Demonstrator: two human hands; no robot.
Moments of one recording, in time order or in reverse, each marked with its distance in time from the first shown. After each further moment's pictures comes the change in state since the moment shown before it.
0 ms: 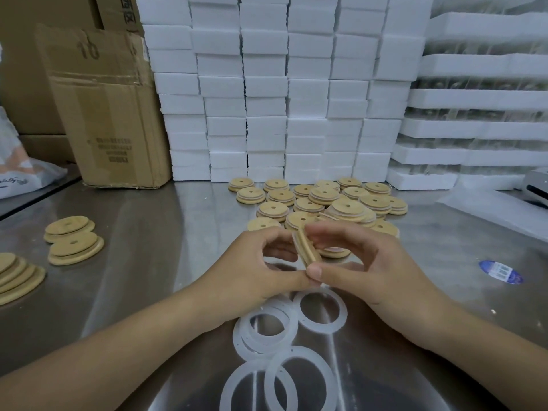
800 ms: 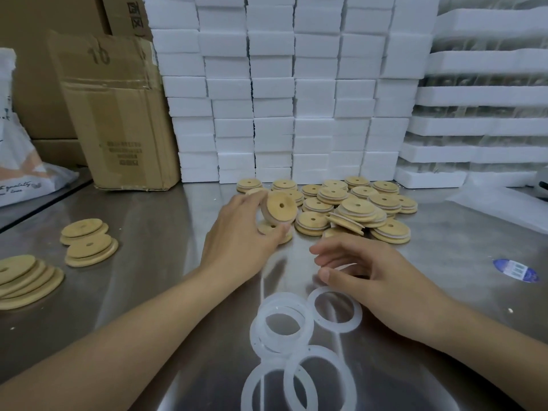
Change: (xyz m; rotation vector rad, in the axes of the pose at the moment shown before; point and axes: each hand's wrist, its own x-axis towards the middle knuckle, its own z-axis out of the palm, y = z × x) left_hand 0.040 -0.032 -0.029 0.619 0.432 0.008; right_hand 0.001 0.008 0.008 -0.186 -0.042 0.112
